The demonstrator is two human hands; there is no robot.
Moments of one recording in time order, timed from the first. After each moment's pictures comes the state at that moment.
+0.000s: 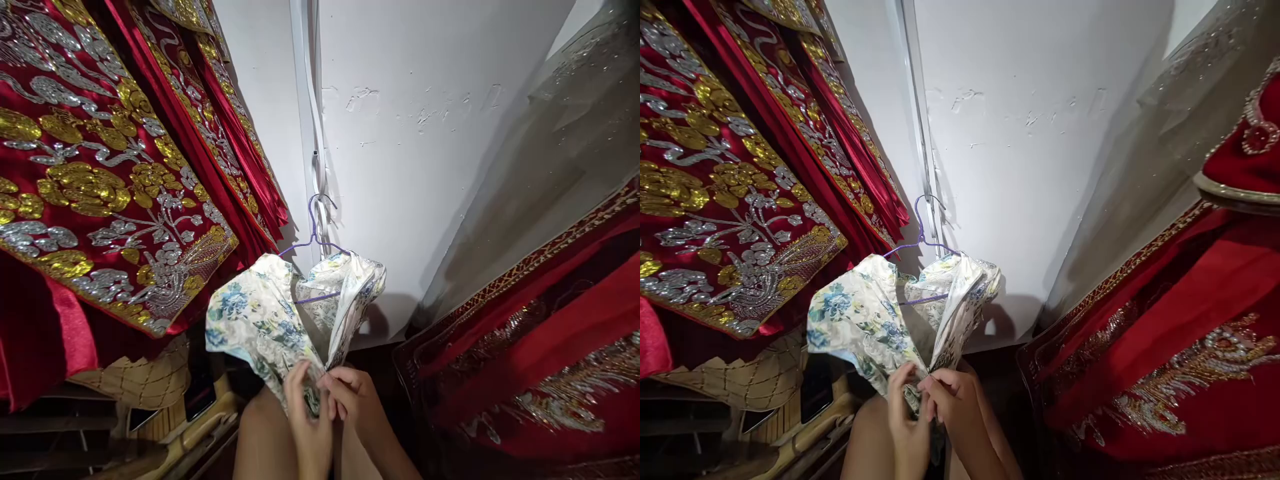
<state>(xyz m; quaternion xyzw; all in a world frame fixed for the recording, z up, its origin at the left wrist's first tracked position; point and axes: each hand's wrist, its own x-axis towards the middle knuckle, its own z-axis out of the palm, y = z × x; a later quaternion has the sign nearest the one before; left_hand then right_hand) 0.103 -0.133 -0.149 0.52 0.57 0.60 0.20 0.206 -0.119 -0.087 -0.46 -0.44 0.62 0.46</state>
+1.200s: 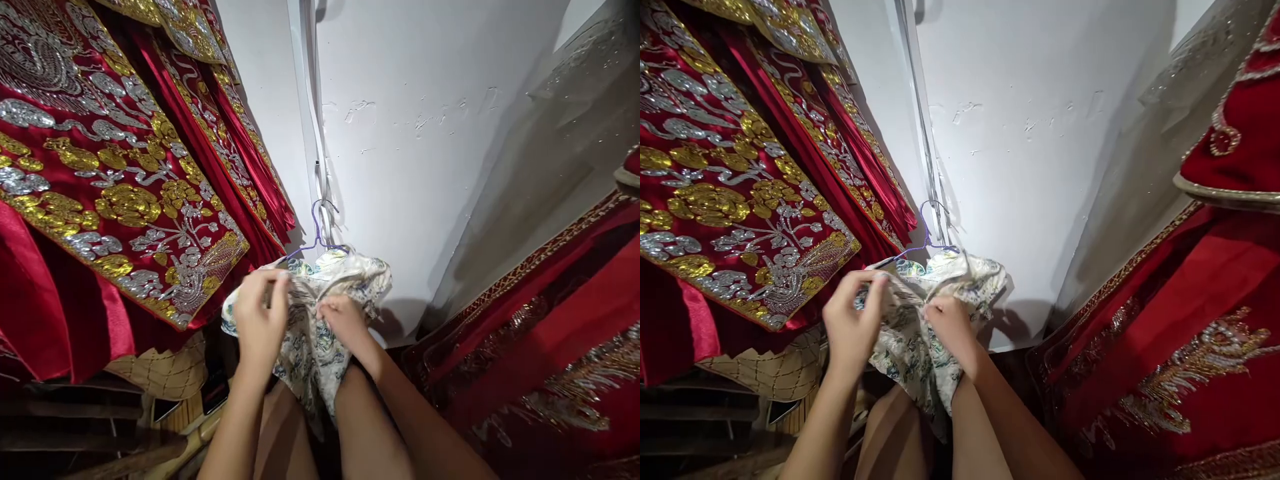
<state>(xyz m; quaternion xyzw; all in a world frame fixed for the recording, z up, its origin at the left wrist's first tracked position) 0.050 -0.050 0.054 0.66 0.48 0.58 -0.04 0.207 -0.023 -0.021 -0.45 -0.57 0.48 0.50</state>
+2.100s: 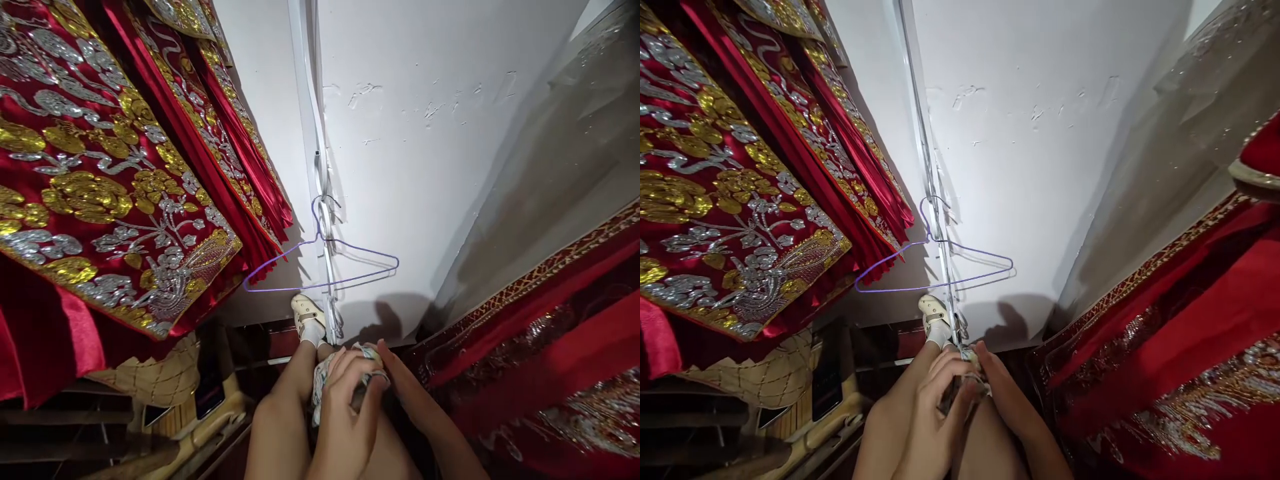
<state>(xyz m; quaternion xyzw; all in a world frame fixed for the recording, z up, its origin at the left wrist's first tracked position) 0.140 -0.124 -0.040 0.66 0.41 0.50 0.39 0.278 -0.092 -0.079 -0.46 -0.42 0.65 0.45</state>
